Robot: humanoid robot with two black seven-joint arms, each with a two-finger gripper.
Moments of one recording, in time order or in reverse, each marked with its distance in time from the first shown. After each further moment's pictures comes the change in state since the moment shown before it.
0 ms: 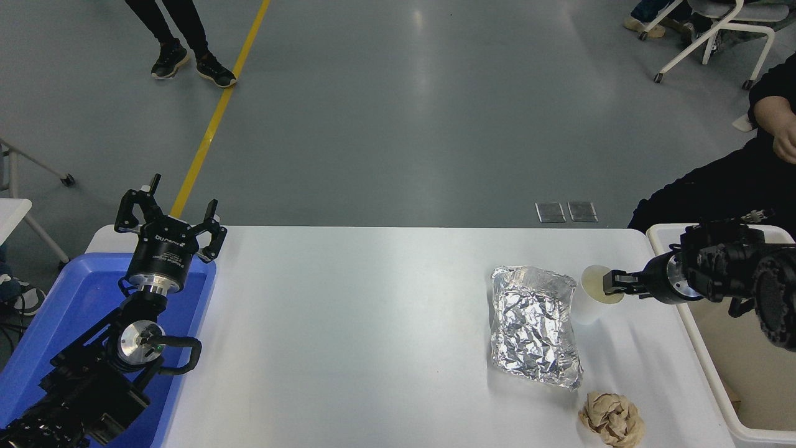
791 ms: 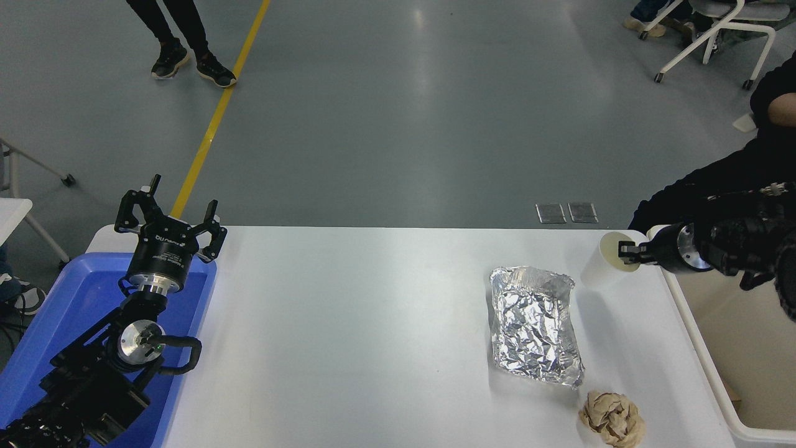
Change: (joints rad) left arm 0.000 0.000 0.001 0.000 0.000 -0.001 0.000; right arm 0.201 -0.094 0.001 0.038 -0.035 0.022 0.003
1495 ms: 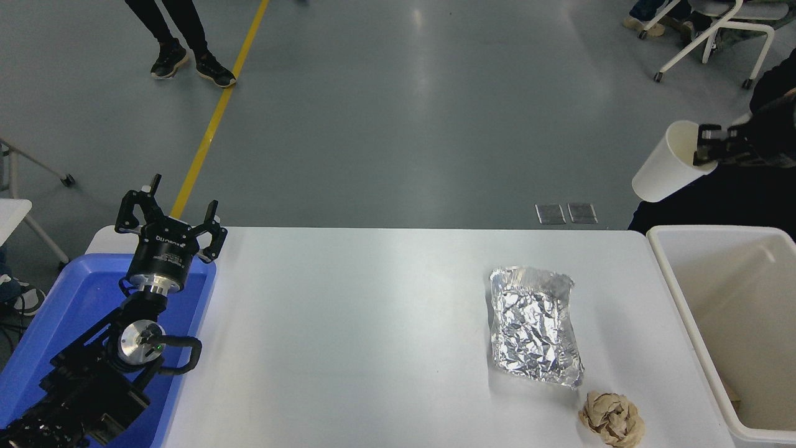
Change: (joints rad) left arm -0.001 0.000 0.001 0.001 0.000 0.000 0.000; right arm 0.680 -0.220 0.002 0.475 -0.239 0.136 0.001
